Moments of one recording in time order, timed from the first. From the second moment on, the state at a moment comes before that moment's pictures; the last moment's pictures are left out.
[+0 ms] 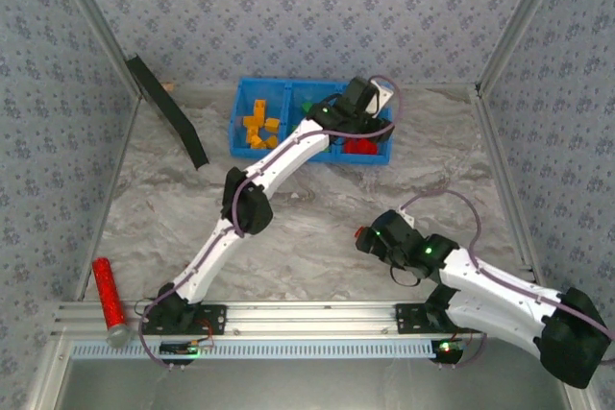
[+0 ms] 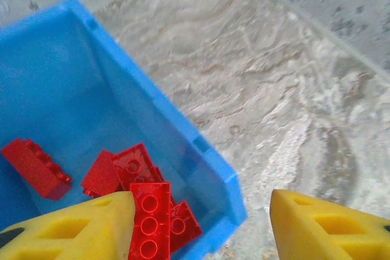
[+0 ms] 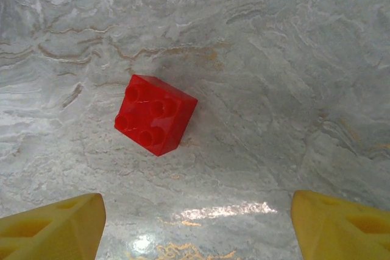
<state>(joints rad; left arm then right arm) -0.83 2.51 2.66 -0.77 0.09 -0.11 0.80 0.92 0.41 -0.53 0.14 1.09</state>
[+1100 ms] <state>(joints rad) -0.57 1.23 1.38 -0.79 -0.18 0.03 0.75 1.40 0.65 -0.42 0.13 0.99</state>
